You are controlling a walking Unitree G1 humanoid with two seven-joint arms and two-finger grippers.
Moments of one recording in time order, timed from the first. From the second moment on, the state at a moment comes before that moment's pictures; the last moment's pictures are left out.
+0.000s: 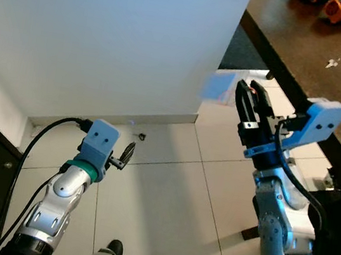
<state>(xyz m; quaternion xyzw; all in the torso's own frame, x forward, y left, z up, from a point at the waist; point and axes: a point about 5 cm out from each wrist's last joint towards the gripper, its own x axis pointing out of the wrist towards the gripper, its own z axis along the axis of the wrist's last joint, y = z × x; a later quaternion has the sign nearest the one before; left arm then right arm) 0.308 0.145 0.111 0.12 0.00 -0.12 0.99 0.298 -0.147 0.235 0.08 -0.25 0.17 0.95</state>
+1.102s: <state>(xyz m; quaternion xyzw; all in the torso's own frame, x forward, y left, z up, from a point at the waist) 0.309 0.148 0.113 0.12 -0.01 -0.12 0.99 0.301 -0.138 0.235 0.06 -0.25 0.19 0.95</state>
